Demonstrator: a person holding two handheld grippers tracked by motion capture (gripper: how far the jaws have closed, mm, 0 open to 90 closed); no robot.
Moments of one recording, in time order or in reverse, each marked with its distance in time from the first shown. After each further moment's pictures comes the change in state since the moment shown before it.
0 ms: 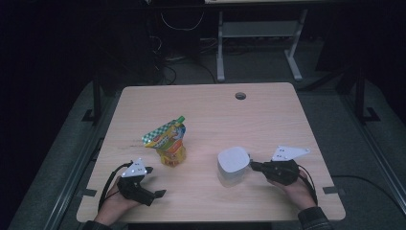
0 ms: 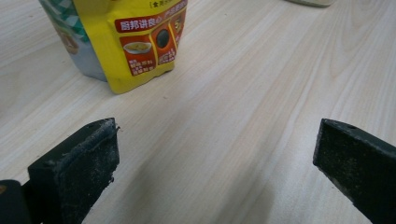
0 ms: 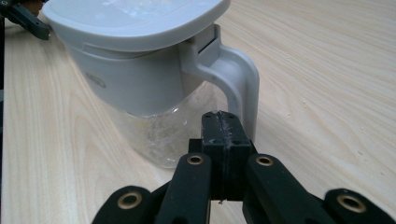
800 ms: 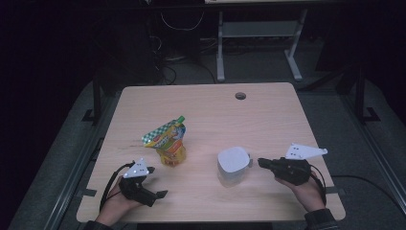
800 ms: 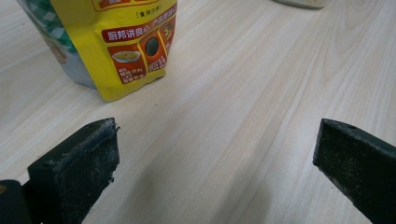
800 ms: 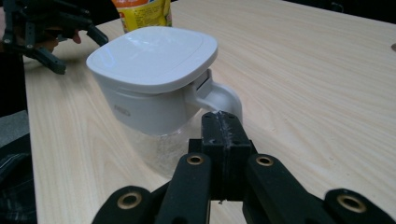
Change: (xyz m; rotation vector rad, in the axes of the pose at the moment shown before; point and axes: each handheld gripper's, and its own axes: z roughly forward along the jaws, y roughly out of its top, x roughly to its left) left arm -0.004 0.004 0.002 0.012 -0.002 0.022; right arm 0.001 0.009 -0.031 -0.093 -0.024 0.033
